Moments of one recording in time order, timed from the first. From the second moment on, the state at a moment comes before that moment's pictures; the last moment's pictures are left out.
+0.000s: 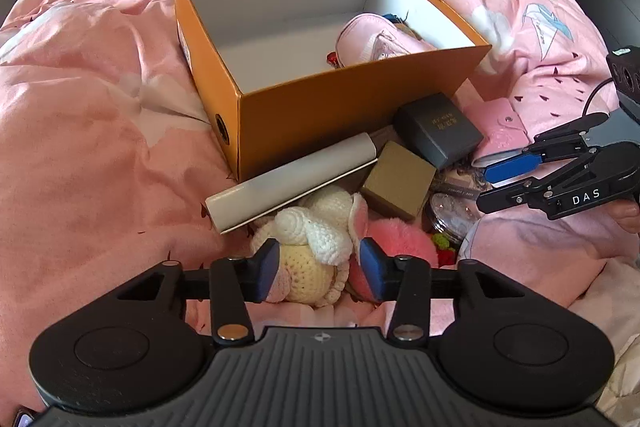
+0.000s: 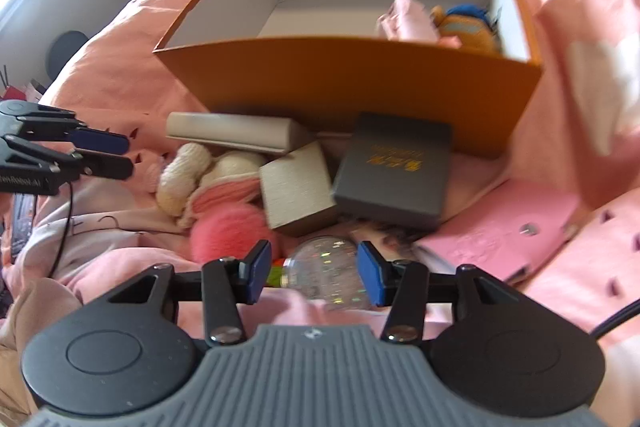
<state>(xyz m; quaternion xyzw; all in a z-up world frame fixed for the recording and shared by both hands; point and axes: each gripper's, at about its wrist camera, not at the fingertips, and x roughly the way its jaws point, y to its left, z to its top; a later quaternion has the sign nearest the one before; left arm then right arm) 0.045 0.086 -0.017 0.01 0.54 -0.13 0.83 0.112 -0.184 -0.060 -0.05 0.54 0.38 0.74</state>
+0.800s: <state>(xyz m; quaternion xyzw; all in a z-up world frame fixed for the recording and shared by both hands) 0.056 0.060 -0.082 0.13 0.57 -0.15 0.80 0.106 -0.077 -0.126 -0.13 0.61 0.43 0.66</state>
